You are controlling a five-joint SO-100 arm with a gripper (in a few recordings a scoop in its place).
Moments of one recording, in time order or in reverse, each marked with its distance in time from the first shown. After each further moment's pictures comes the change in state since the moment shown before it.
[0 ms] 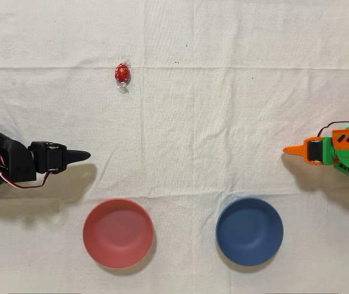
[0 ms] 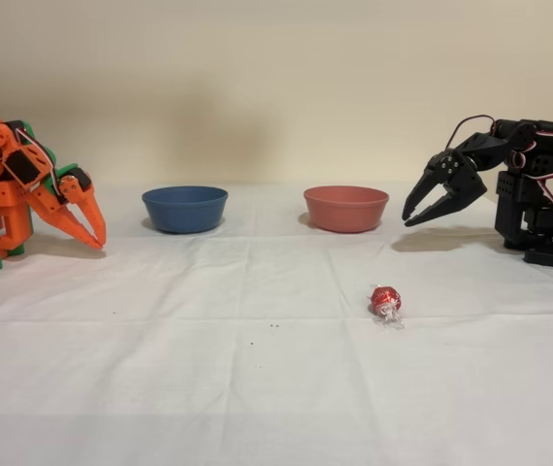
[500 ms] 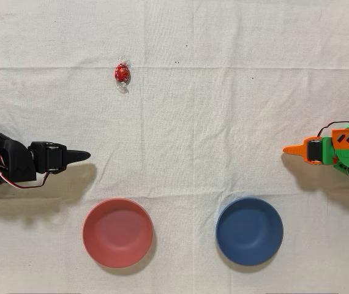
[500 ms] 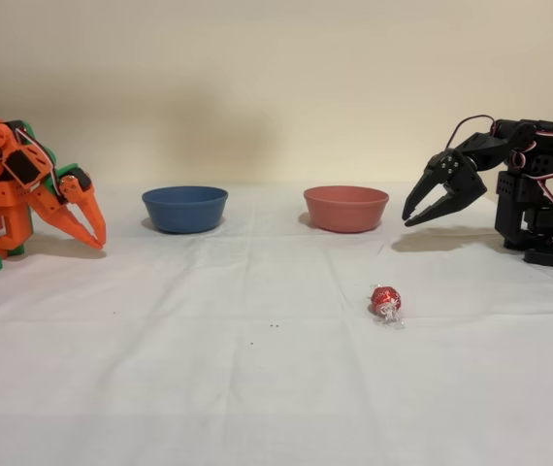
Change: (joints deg) arm 0.0 0.0 0.0 0.0 0.0
